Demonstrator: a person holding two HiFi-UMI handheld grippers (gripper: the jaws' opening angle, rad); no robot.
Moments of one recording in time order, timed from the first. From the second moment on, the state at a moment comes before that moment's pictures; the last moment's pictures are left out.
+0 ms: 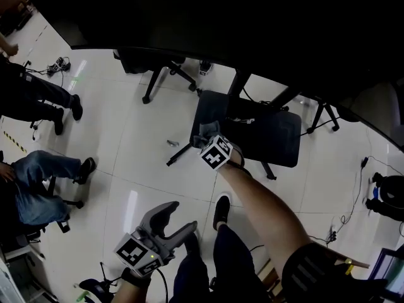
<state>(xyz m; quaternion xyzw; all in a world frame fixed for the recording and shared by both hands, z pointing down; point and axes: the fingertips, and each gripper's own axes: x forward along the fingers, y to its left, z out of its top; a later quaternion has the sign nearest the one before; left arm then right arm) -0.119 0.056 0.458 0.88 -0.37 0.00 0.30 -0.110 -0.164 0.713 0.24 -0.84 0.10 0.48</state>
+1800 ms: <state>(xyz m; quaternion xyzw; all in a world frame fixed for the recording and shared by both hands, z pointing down) 0.023 -0.021 0.462 0.92 -0.23 0.05 0.31 0.211 -0.188 0.657 0.43 -0.78 0.20 0.40</state>
